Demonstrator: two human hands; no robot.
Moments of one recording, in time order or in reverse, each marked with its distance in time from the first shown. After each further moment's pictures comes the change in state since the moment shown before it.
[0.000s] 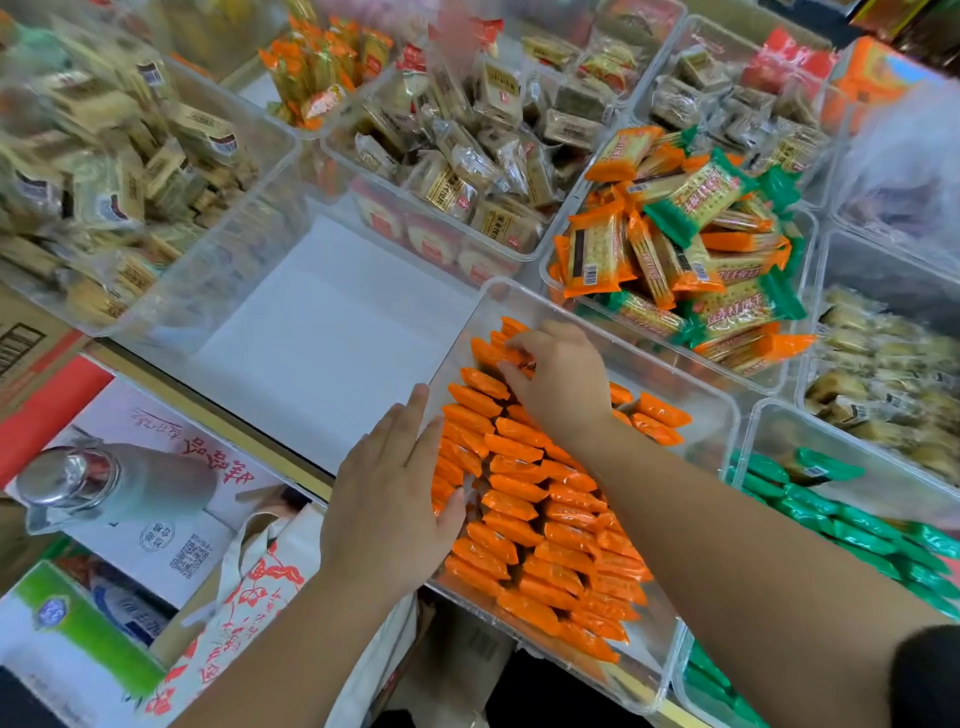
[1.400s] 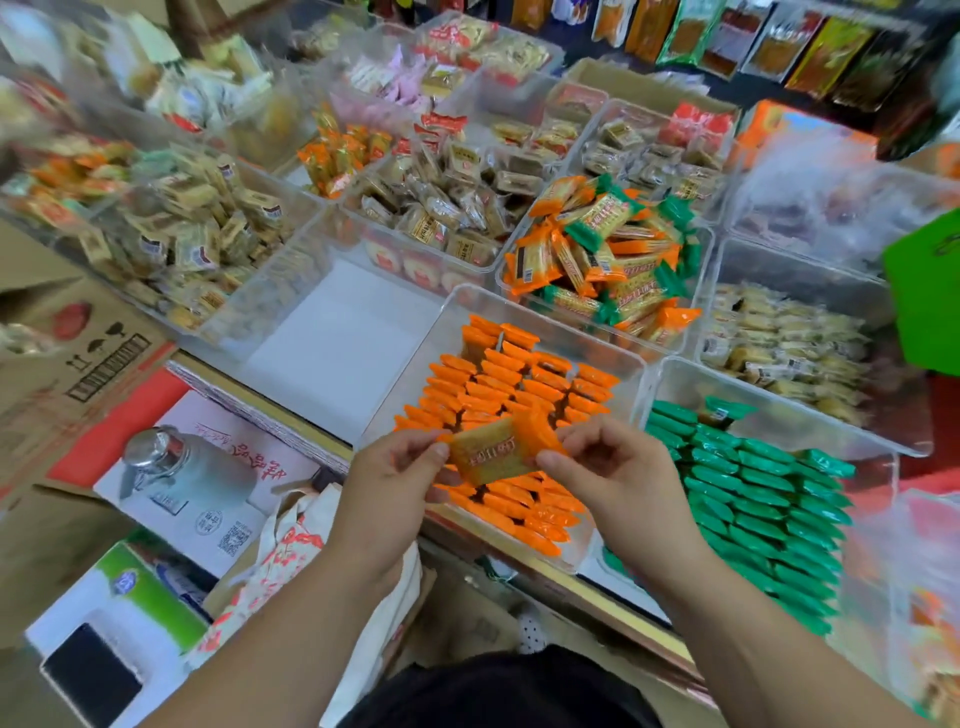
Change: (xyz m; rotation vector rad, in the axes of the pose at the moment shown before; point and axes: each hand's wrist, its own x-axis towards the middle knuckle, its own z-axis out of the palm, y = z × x) left_hand -0.105 0.082 -0.081 -1.302 0.053 -0.463; right_hand -0.215 -0.035 -0.165 0.999 -0.003 0.317
